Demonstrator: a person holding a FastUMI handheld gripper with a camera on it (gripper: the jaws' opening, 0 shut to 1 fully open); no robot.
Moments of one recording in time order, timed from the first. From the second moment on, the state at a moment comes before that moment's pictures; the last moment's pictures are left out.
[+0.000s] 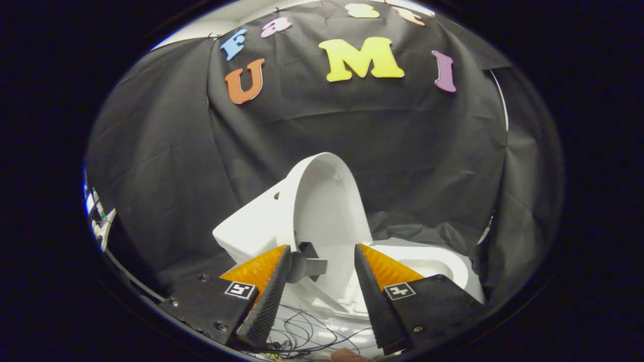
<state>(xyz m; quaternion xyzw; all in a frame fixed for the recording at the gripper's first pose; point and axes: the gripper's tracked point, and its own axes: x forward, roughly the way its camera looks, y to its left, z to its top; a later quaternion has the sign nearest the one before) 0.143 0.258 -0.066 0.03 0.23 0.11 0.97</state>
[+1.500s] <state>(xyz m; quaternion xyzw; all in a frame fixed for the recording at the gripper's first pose) 0.003 0.024 0.019 0.05 0.05 -0.05 1.00</state>
